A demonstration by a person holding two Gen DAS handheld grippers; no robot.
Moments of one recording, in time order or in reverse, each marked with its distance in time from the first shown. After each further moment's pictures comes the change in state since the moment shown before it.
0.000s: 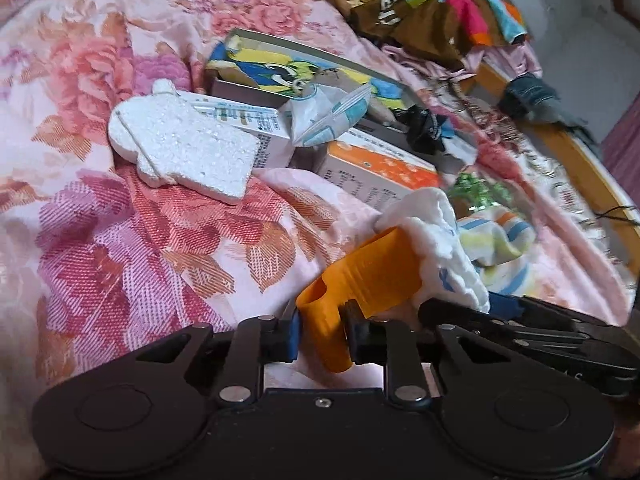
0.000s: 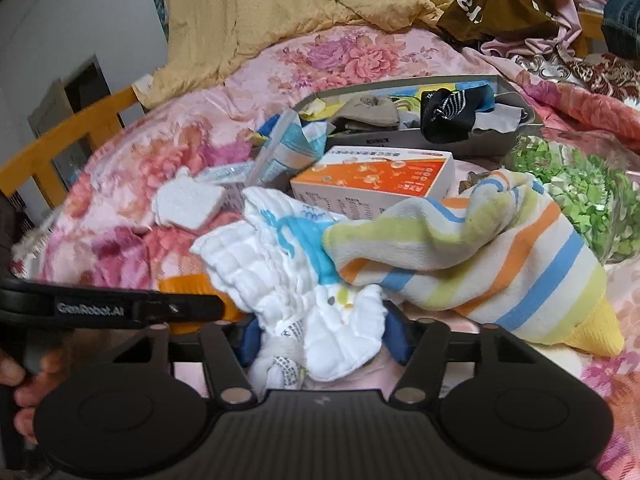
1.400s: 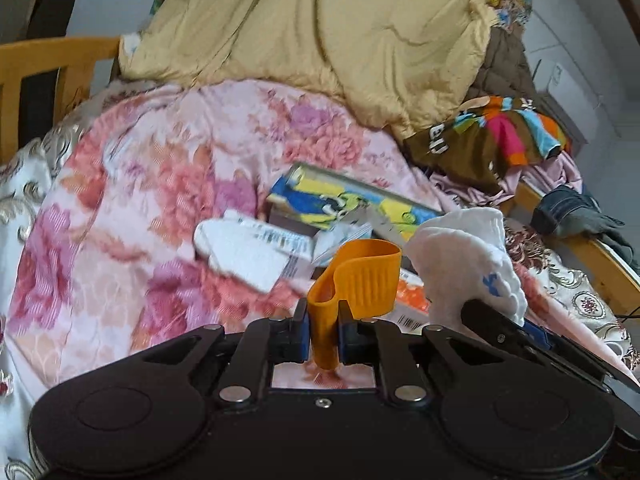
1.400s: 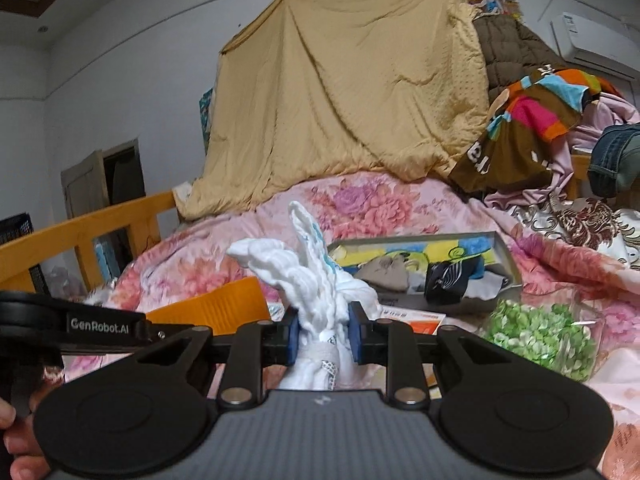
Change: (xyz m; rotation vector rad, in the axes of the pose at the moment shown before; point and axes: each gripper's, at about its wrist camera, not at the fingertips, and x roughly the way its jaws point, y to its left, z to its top) left arm -0.097 -0.073 -0.019 -0.106 -0.388 0.228; right arm -0.091 0.021 0.014 -0.100 -0.425 0.025
